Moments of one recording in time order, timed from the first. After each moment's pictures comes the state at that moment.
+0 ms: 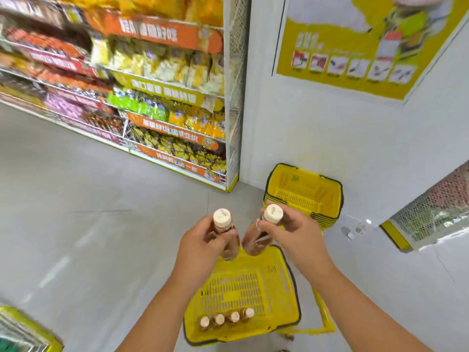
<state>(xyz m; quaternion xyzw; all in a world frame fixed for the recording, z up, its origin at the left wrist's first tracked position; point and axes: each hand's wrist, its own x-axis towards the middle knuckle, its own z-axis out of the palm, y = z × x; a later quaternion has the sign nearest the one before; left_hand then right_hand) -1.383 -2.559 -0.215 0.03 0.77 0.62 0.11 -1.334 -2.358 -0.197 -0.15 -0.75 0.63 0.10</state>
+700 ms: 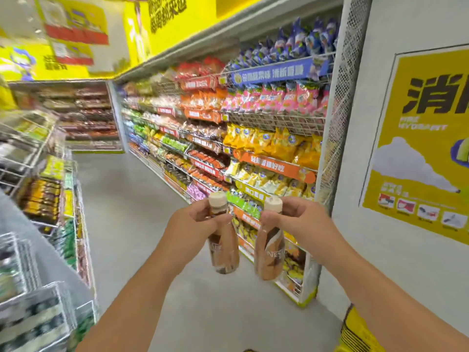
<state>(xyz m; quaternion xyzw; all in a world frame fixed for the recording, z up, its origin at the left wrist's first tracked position) -1.306 -2.677 0.096 0.01 0.77 0.62 -0.16 -1.349 -2.442 0.105 0.21 -0.75 0.63 0.02</state>
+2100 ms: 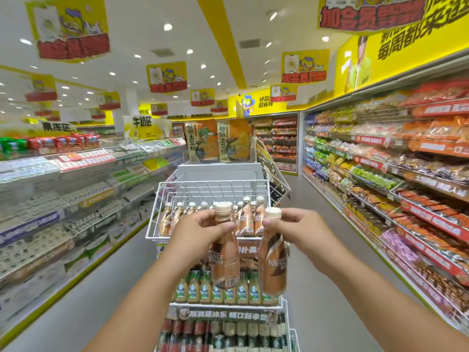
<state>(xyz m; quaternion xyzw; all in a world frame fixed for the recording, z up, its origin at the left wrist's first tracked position) -1.014 -3.273 0.171 -0.30 0.74 0.48 -0.37 -1.211 -3.144 0.166 0.47 -0.62 0.60 -0.19</state>
